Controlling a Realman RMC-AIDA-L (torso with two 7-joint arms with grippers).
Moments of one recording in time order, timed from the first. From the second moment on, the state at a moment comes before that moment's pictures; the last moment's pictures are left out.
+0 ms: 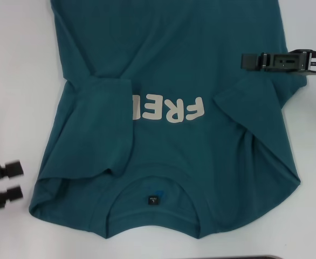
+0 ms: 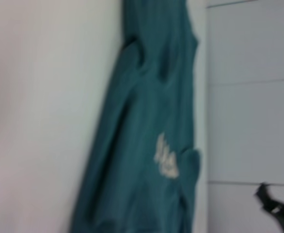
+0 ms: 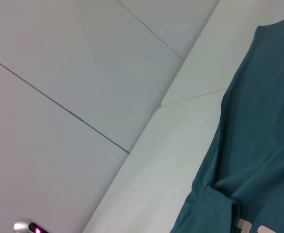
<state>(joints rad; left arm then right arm) -0.23 -1.96 -2.83 -0.60 -0.84 1.91 -2.35 0.50 2.00 -0.64 -0.75 -1.98 -1.73 2.13</state>
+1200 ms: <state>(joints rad) -0.25 -1.99 -2.81 -0.61 -0.69 1.77 -2.43 0.50 2.00 -0.62 -0.74 -1.98 -1.71 2.14</state>
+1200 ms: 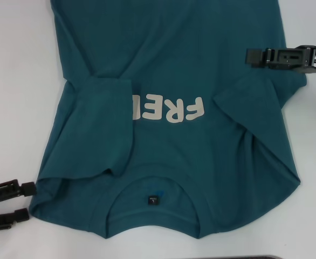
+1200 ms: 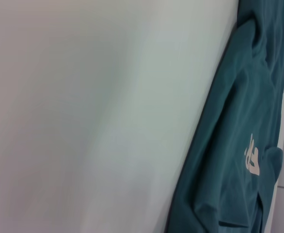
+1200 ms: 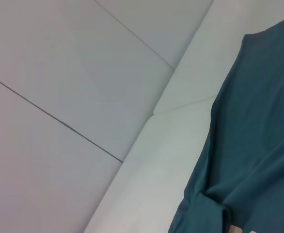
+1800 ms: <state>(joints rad) -0.29 -2.01 -2.80 -0.61 -0.70 1.77 -2.44 0.50 2.00 -0.62 -0.74 -1.98 -1.71 2.14</state>
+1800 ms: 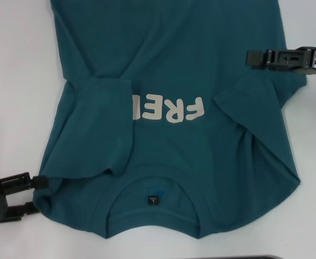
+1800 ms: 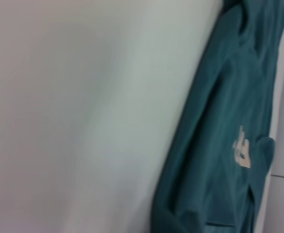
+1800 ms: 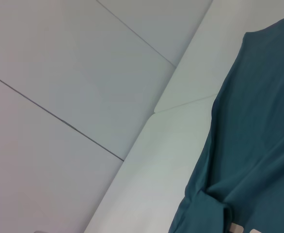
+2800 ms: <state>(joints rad) -0.29 -2.01 -2.79 -0.68 -0.67 1.78 -2.46 0.49 2.00 -0.62 -0.74 -1.98 -1.71 2.13</state>
